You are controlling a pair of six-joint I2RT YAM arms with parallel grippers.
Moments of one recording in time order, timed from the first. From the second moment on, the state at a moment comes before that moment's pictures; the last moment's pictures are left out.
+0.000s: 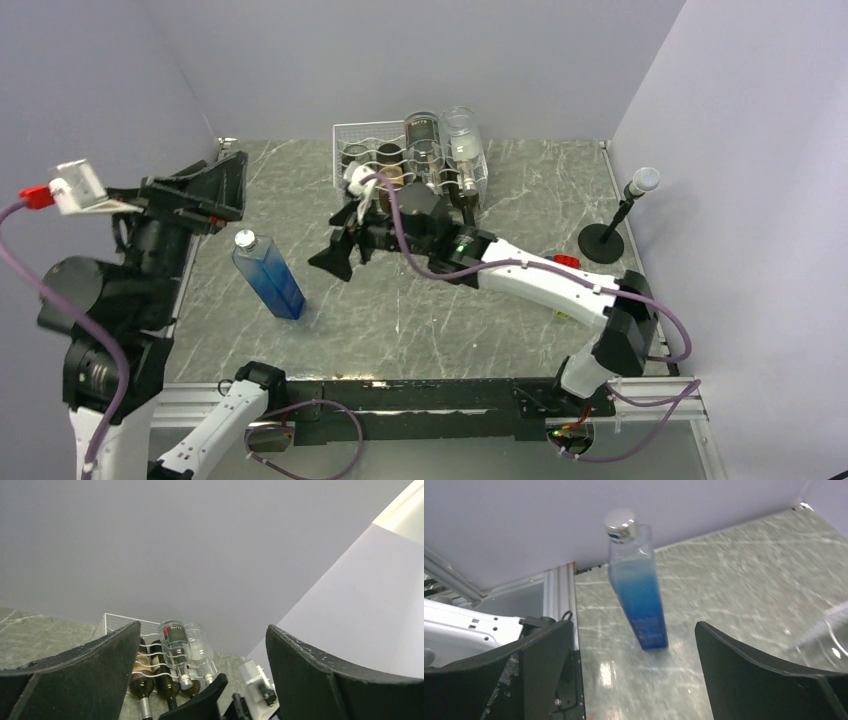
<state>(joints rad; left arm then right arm) -0.30 0.69 1.46 -0.44 -0.15 -0.57 1.03 1.57 1.40 0.04 -0.30 0.14</state>
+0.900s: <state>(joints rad) -0.30 0.56 1.47 -0.61 -0.18 -0.59 1.16 2.09 1.68 0.31 -0.23 0.08</state>
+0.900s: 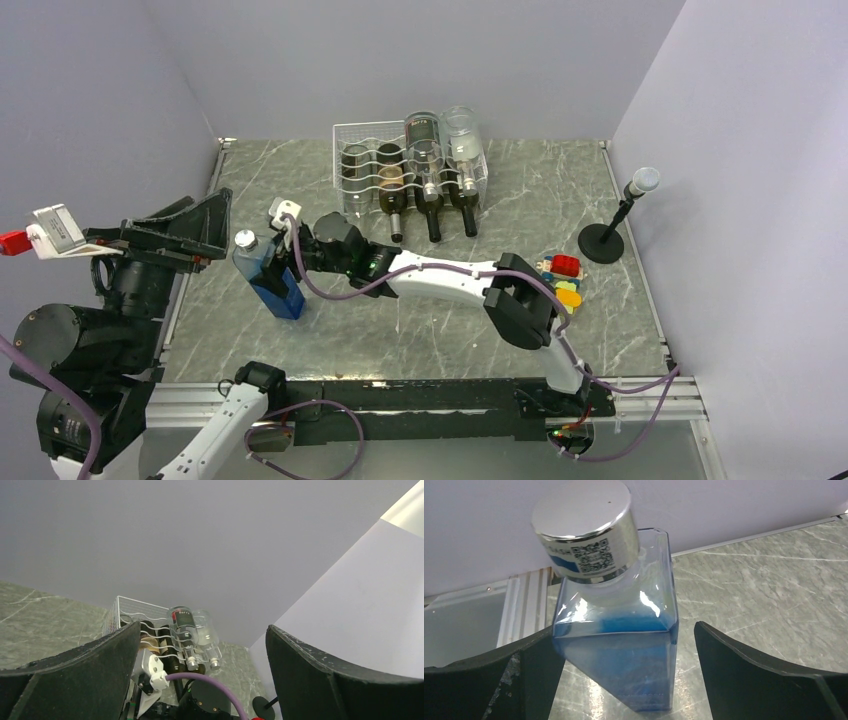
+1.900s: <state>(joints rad) -0.30 0.55 1.30 -0.51 0.05 -0.61 1.15 1.53 1.35 0.03 -0.03 0.05</state>
